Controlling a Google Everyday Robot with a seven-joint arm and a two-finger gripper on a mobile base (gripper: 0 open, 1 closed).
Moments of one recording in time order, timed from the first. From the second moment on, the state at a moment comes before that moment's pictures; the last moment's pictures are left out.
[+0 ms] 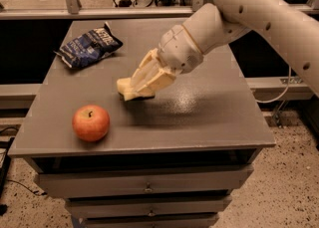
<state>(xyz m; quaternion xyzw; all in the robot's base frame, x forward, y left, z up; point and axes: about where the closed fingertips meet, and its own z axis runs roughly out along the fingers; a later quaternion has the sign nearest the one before) 0.504 0.027 0.904 -0.74 0.51 0.33 0.30</state>
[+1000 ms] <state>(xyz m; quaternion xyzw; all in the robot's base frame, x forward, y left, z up) 0.462 0.085 0.878 -0.76 0.44 0.39 0.28</state>
